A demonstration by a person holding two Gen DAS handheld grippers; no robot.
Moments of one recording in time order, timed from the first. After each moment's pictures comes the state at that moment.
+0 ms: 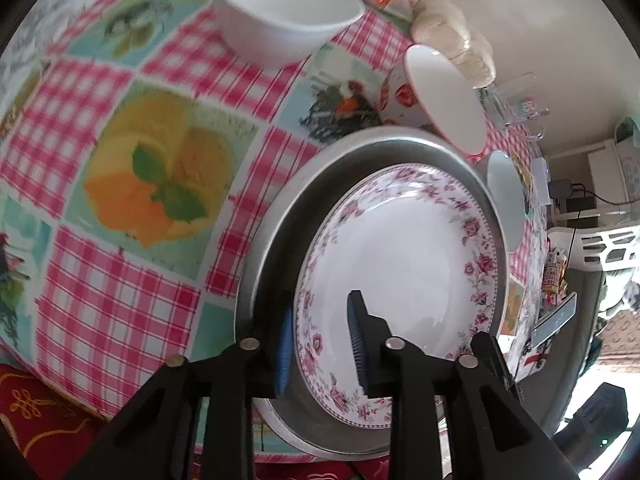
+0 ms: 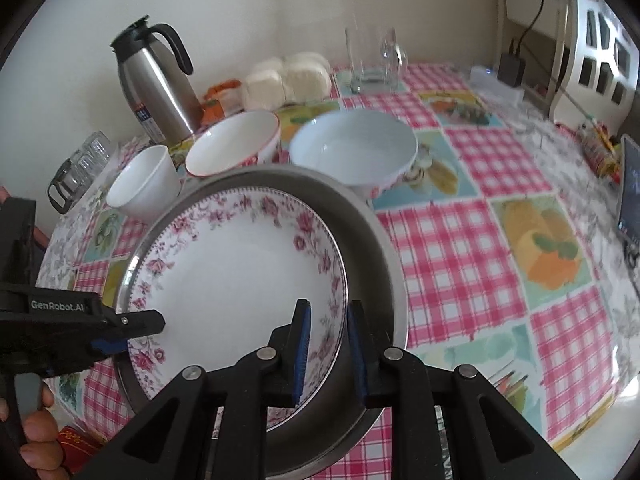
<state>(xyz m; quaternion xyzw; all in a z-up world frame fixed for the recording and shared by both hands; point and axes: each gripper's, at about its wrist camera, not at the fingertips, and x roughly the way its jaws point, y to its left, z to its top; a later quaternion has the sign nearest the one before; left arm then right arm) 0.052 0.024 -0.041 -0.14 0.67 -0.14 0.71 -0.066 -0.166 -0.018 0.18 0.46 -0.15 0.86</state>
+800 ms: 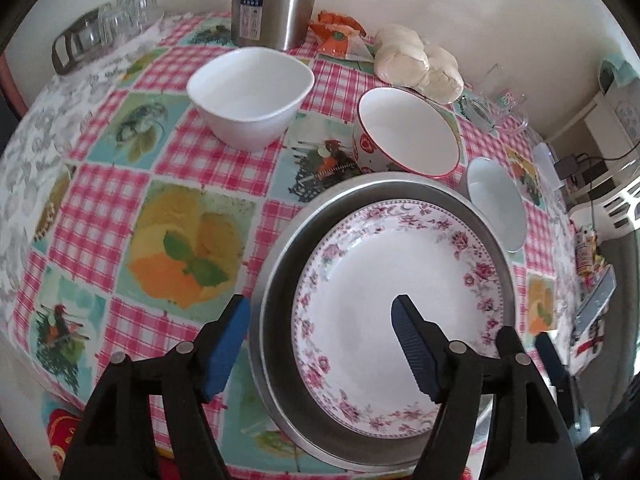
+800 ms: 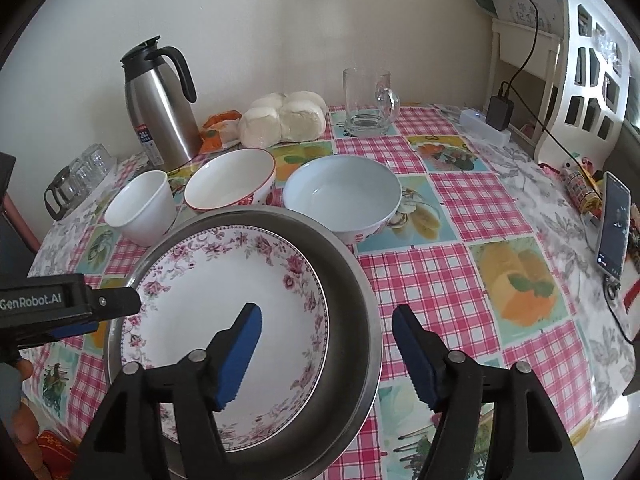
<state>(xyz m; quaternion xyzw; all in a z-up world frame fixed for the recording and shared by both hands) 0.043 0.003 0.000 -0.02 0.59 -0.13 0.80 -0.069 -0.168 -0.002 0.14 0.42 -0.17 0.88</state>
